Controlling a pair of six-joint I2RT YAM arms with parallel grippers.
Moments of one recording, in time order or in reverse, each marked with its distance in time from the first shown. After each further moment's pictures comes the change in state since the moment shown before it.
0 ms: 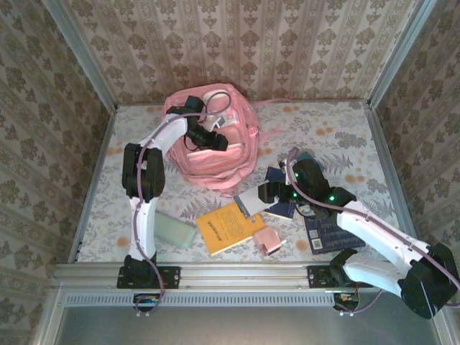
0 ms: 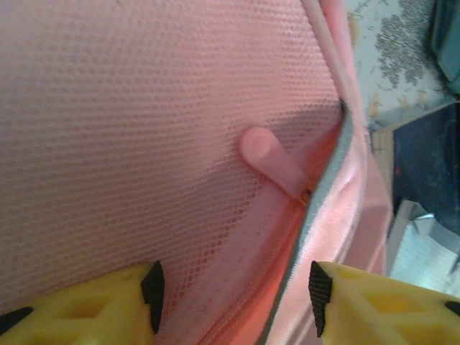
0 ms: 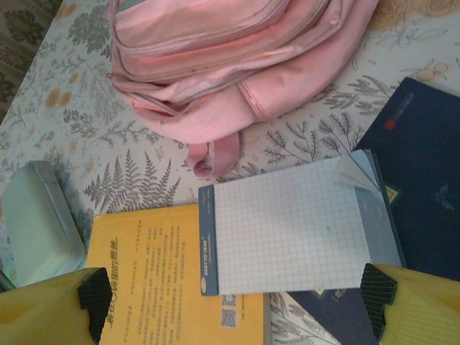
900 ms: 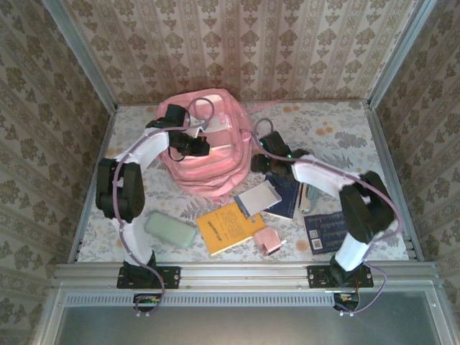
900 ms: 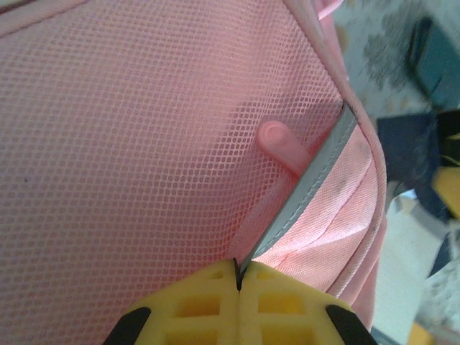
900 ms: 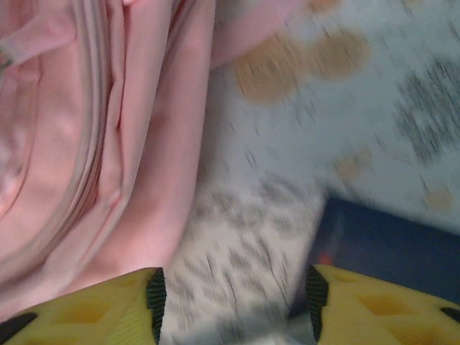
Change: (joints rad) left arm 0.072 -0.360 -0.435 0.267 -0.023 -0.131; right arm -0.043 0.716 0.510 -0.037 0.259 0.142
